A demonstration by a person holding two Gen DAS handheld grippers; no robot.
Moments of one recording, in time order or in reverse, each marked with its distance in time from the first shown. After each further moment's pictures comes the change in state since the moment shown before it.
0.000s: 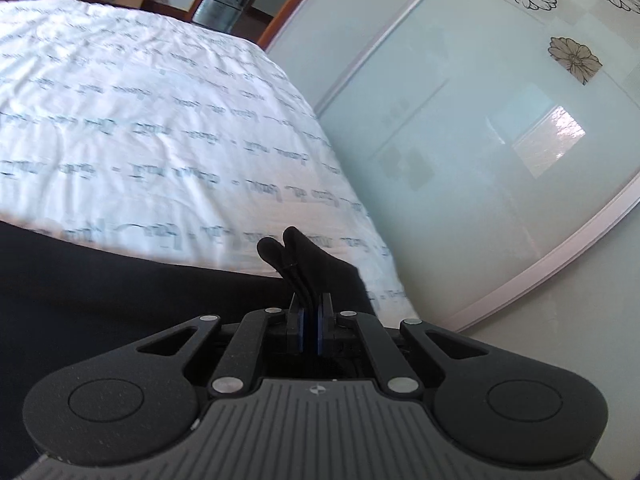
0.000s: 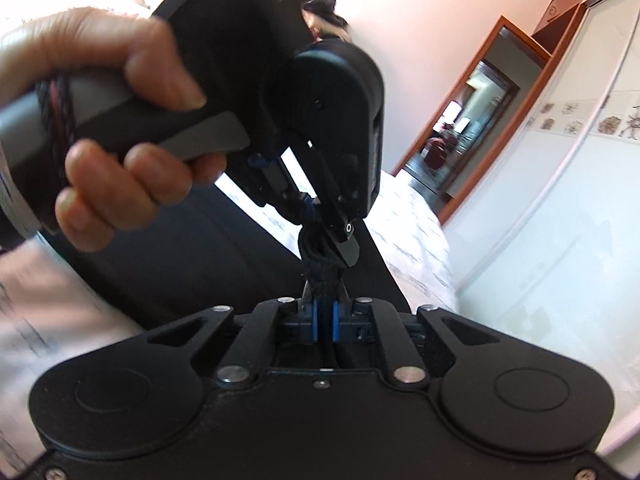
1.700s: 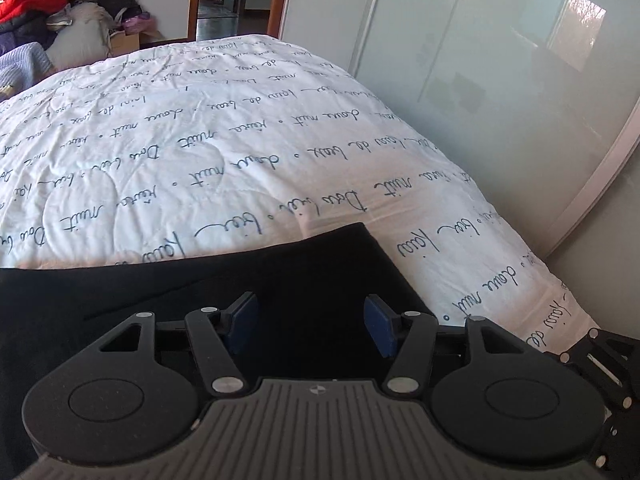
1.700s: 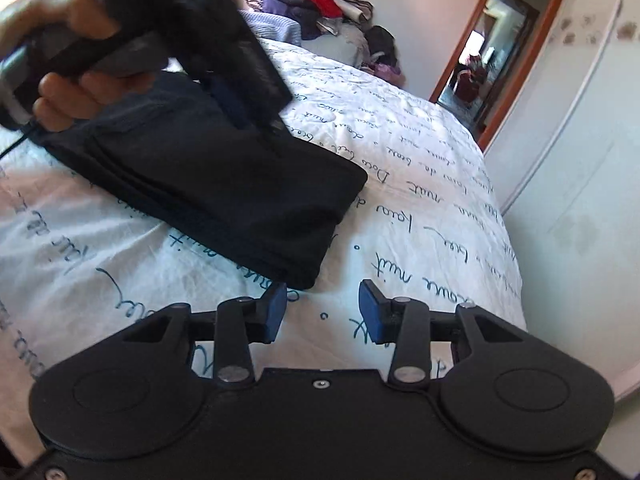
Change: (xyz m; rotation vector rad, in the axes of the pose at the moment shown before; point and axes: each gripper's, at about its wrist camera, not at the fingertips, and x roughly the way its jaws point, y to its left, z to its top) left arm 0.019 -0.011 -0.021 0.332 0.086 0.272; right arm 0.039 -0.137 -0.092 0.084 0.177 0.099
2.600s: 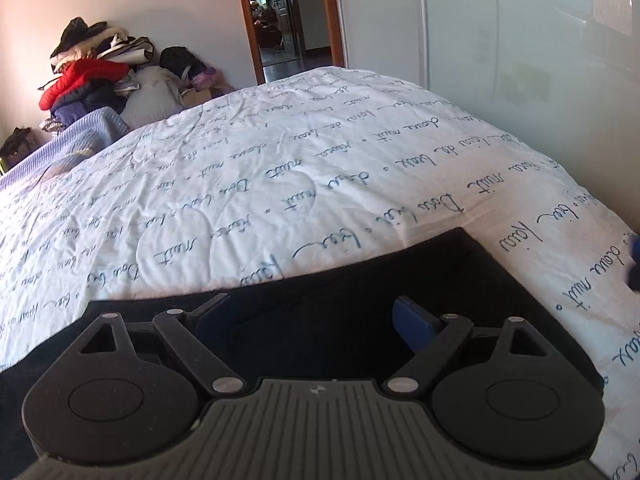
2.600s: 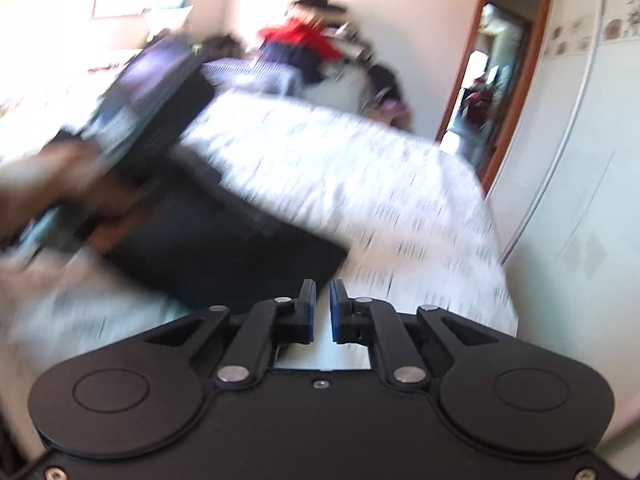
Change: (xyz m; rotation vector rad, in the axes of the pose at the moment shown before) left arm -0.006 0.009 -0.023 0.094 -0.108 0.327; right arm -0.015 0.004 0.043 0.148 -0.159 0.084
